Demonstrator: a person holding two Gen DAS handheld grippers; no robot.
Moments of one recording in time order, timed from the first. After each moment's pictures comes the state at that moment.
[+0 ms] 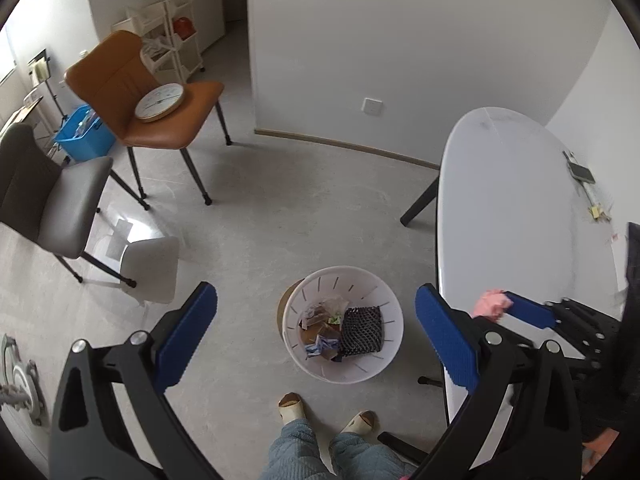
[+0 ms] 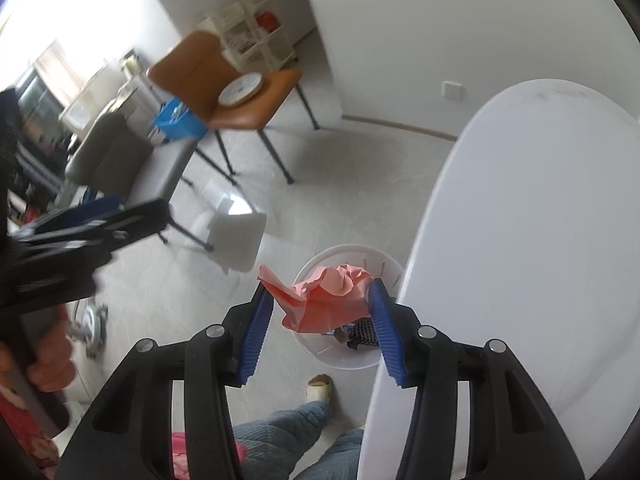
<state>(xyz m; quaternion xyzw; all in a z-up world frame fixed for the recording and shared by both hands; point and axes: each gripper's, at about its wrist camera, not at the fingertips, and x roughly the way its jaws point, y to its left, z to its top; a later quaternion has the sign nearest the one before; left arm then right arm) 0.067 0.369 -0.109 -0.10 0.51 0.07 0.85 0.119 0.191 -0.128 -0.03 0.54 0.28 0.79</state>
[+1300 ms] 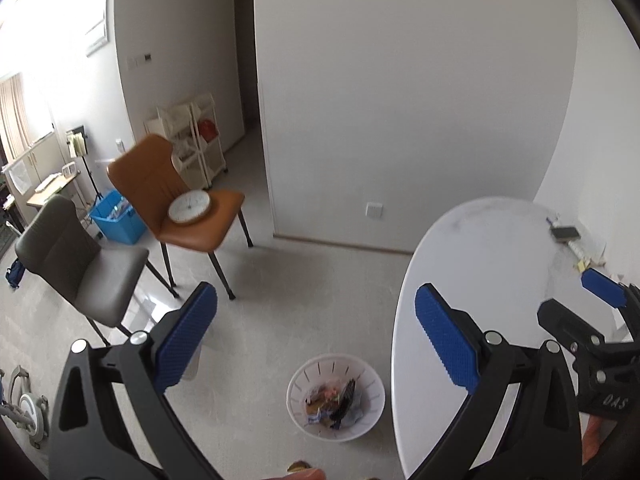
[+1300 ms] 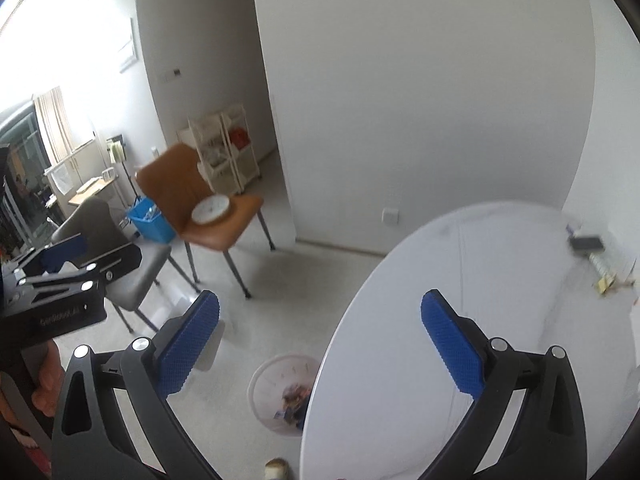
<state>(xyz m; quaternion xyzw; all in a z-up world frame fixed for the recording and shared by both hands) 0.024 0.297 0.071 -0.04 0.33 0.12 0.93 0.083 0.088 0.076 -0.02 0.33 0.20 0.92</state>
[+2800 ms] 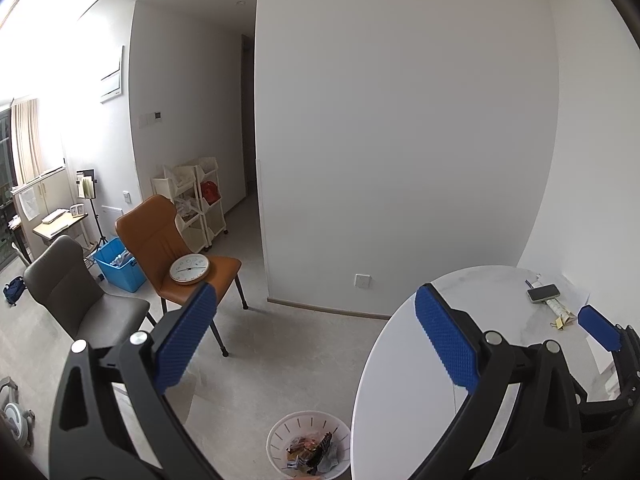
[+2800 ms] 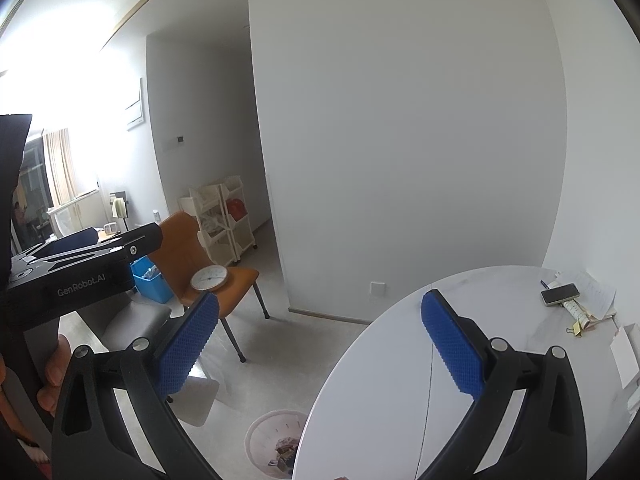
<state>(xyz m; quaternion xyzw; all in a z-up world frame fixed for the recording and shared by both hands) -0.001 0.242 0.162 -0.04 0.23 0.13 0.96 0.034 0.043 0.158 0.00 0.22 0.19 0.96</state>
